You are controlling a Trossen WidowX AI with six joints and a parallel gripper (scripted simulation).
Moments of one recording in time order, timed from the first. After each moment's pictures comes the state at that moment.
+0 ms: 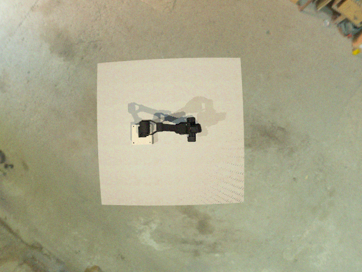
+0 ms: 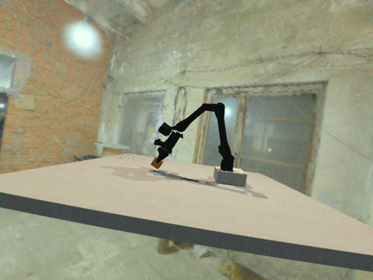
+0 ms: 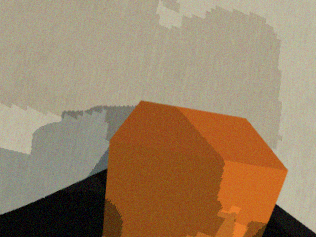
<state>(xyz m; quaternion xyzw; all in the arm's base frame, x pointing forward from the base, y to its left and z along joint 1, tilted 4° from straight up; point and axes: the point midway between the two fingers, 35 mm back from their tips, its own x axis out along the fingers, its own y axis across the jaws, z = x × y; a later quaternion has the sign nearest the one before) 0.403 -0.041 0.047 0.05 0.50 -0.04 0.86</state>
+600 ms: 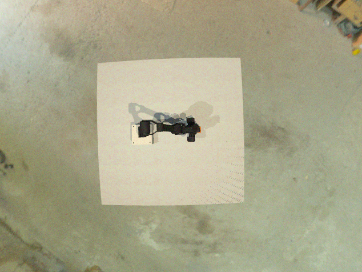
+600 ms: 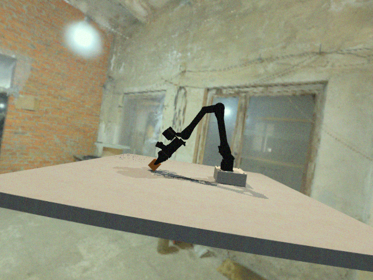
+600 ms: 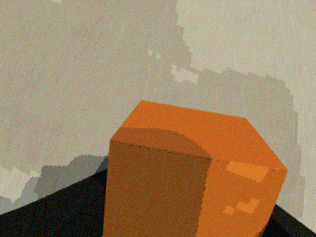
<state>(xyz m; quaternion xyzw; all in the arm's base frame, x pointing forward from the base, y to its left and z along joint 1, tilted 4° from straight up) 0.410 -0.041 0.030 0.05 0.40 -0.04 0.91</state>
